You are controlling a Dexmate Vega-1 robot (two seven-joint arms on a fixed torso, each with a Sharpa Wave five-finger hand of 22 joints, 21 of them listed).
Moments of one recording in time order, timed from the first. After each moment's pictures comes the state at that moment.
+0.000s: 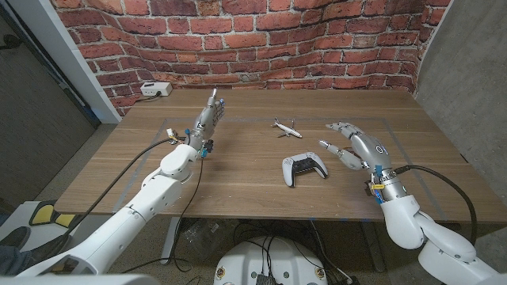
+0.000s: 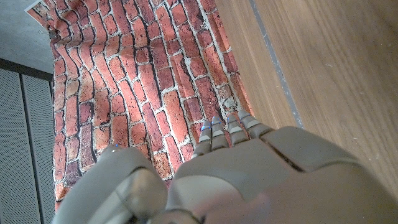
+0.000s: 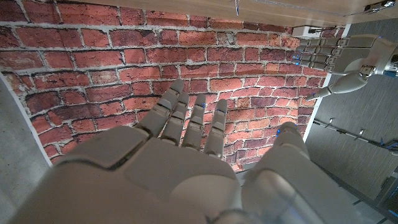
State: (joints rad) left arm 0.96 0.58 0.38 -1.61 -0.57 -0.19 0.14; left_hand 0.30 -0.02 -0.09 0.10 0.30 0.08 0.08 0.23 0.18 0.09 0.05 0.25 0.18 0.03 0.04 0.21 0.18 -0.01 0.01 0.25 0.18; right arm -1.57 -0.78 -0.13 -2.06 -0.68 0.04 -0.61; right_hand 0.28 0.00 0.21 -0.14 0.24 0.43 -0.12 0.25 0.19 0.37 -0.03 0.24 0.18 0.30 -0.01 0.19 0.18 0.41 -0.04 0.23 0.18
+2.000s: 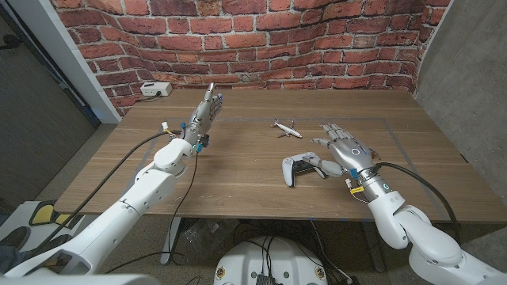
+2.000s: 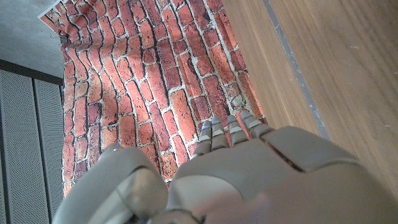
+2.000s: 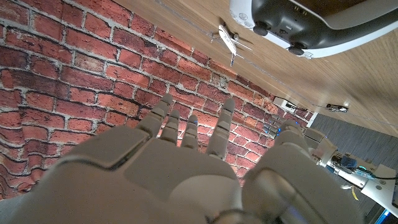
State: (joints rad) left arm 0.94 0.60 0.36 -1.62 -0.59 -0.18 0.10; left_hand 0.31 -0.01 -0.10 0.10 0.30 0.08 0.07 0.22 0.18 0.10 0.05 0.24 0.18 0.03 0.04 0.20 0.18 -0.03 0.03 0.24 0.18; right arm -1.49 -0.97 -0.36 -2.22 -0.93 -0.39 -0.39; right_hand 0.29 0.00 0.21 -0.14 0.24 0.51 -0.21 0.21 0.19 0.05 0.02 0.19 0.18 0.02 0.10 0.17 0.19 0.17 0.08 0.18 0.19
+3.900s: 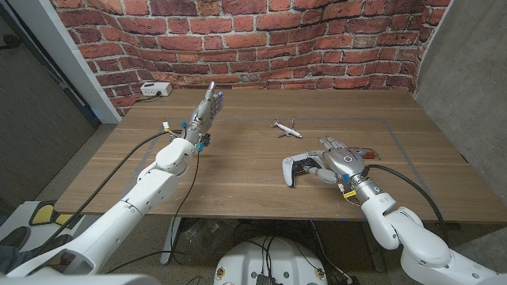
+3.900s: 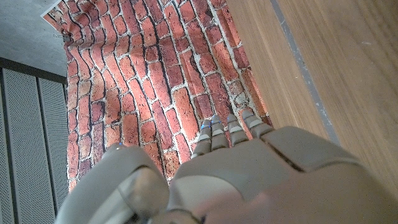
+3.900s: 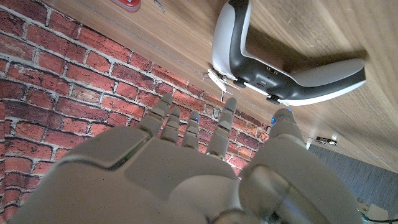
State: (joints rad) left arm 0.93 0.59 0.36 -1.61 -0.57 -0.20 0.11; left_hand 0.32 0.02 -0.11 0.10 0.29 0.11 0.07 0.21 0.18 0.11 0.05 0.23 0.18 0.04 0.04 0.20 0.18 -0.02 0.06 0.22 0.18; right arm -1.40 -0.99 -0.49 -2.21 -0.93 -0.51 -0.25; right_hand 0.40 0.02 0.26 -0.17 0.24 0.53 -0.22 0.21 0.19 0.09 0.00 0.21 0.18 0.04 0.09 0.18 0.18 0.16 0.06 0.20 0.19
